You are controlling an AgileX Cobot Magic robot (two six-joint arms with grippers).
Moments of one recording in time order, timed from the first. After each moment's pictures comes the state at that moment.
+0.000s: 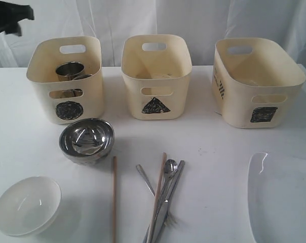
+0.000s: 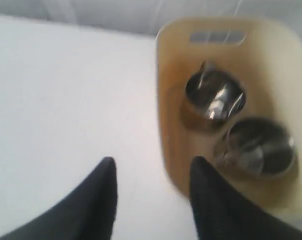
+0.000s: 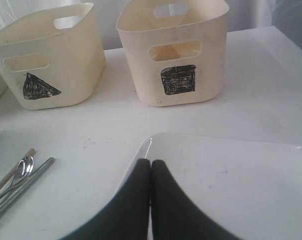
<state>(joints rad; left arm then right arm) -0.15 1.63 -1.50 0.21 0.69 -0.39 -0.02 0.01 -0.01 0.01 0.34 0.20</state>
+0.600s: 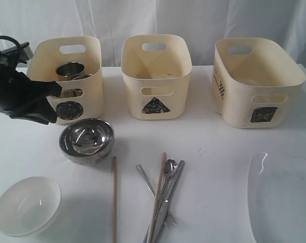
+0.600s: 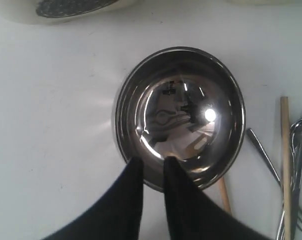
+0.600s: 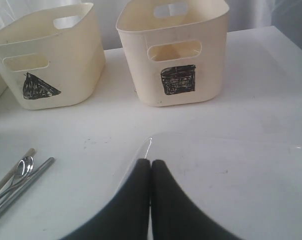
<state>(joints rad) -0.15 1.60 -1.14 -0.53 0.83 0.28 -0.02 0.01 -0.01 0.01 0.34 0.20</state>
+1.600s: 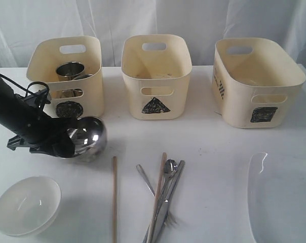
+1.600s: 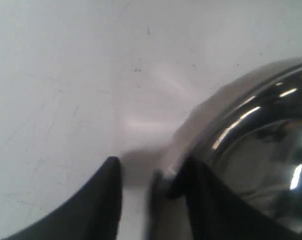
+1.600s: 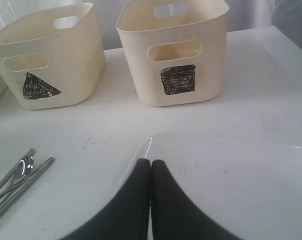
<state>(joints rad) -0.15 1.91 -1.11 -0.67 0.66 0.34 -0.02 0.01 -0.01 0.01 0.34 0.20</state>
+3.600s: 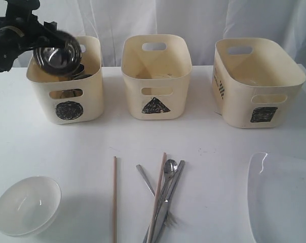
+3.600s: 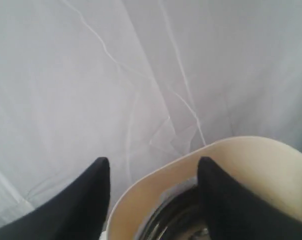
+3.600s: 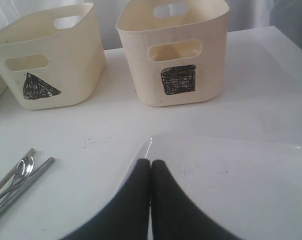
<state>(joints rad) -0.15 1.98 -1.41 0.01 -0.42 0.26 -0.02 0.01 -0.01 0.01 0.34 0.20</state>
